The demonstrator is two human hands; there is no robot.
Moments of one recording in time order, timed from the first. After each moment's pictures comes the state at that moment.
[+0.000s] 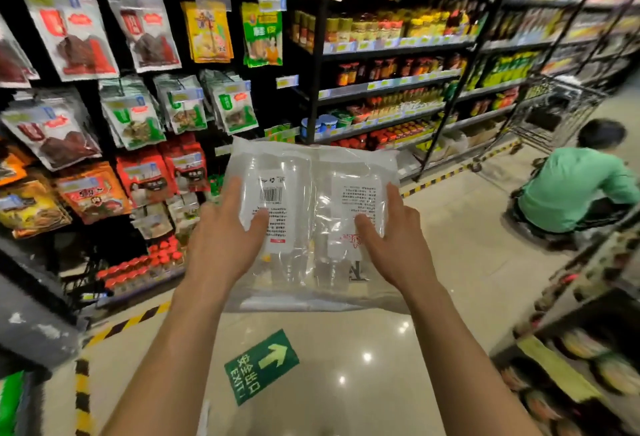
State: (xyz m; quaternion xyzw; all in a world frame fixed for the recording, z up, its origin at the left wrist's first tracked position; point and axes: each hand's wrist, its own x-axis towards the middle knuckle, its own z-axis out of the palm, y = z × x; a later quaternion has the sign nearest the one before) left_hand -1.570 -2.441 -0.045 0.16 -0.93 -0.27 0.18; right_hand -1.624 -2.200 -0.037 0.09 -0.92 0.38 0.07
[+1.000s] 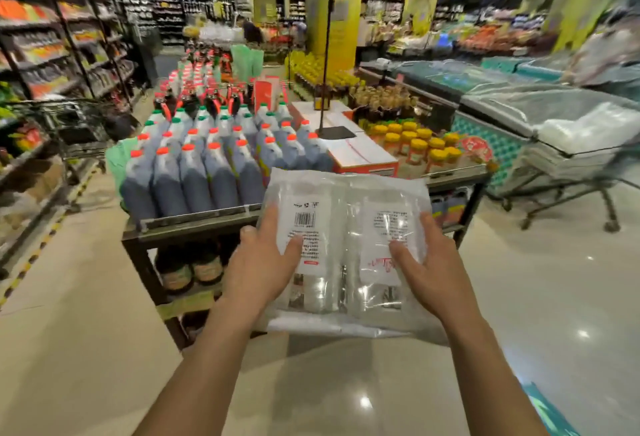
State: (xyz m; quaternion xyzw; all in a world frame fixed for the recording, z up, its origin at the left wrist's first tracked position) left_hand -1.292 -1.681 0.007 -0.46 -0.83 -0.31 -0.05; right_hand -1.062 -1.585 0.006 -0.48 -0.76 0.26 0.36
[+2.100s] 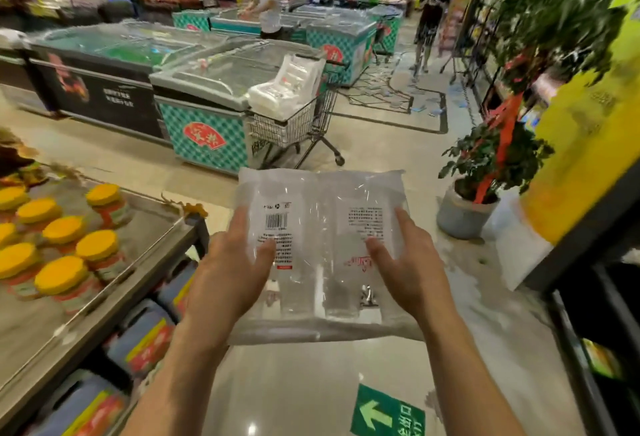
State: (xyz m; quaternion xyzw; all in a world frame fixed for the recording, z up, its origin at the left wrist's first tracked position) left_hand -0.820 -0.900 -0.014 -0.74 -0.59 -0.27 -0.17; right_hand -0.599 -0.999 -0.005 -0.77 -0.49 0.10 0.40
